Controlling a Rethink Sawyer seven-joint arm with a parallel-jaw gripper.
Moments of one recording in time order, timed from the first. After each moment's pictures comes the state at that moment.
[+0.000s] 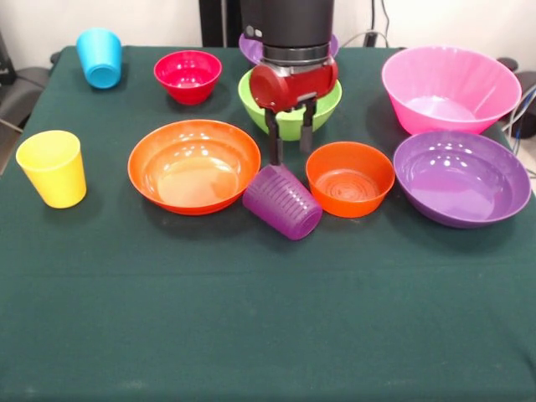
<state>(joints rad) -0.54 -0.63 0.49 1.71 -0.86 0.35 1.48</state>
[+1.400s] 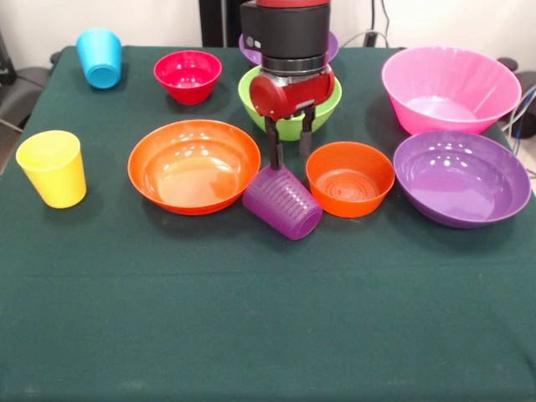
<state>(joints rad) -0.53 -0.58 0.46 1.71 -0.85 0.31 1.48</state>
